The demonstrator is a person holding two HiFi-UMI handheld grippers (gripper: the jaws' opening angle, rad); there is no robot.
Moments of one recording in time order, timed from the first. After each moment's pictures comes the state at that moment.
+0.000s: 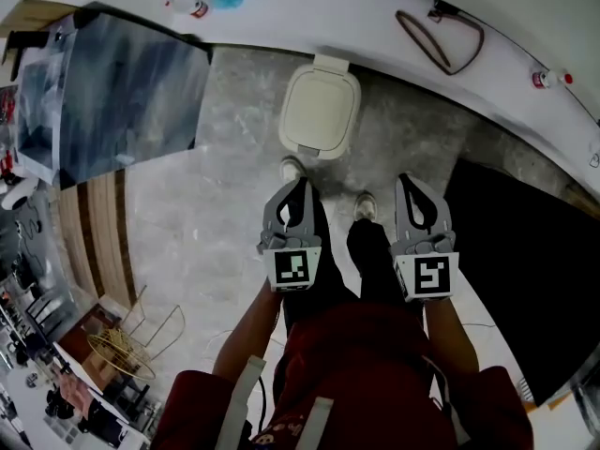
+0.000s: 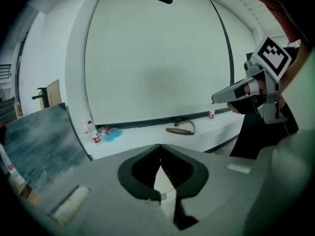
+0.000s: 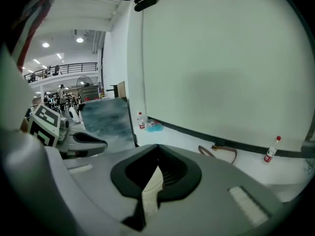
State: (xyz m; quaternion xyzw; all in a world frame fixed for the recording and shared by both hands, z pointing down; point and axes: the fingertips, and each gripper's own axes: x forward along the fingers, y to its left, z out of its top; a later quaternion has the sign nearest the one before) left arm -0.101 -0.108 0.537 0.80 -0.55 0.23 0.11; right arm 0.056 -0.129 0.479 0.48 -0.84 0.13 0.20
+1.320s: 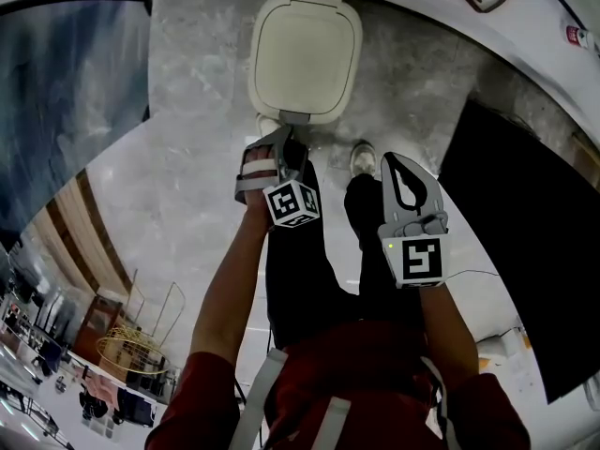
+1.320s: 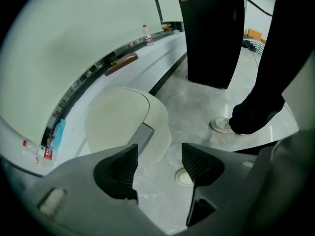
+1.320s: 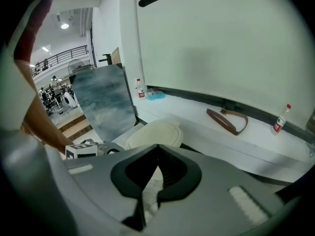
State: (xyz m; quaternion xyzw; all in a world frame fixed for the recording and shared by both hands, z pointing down) left arm -0.109 -0.067 0.859 0.80 -0.21 0.57 -0.01; right arm 0.012 -0.112 0.657 0.47 -0.80 0.22 0.30
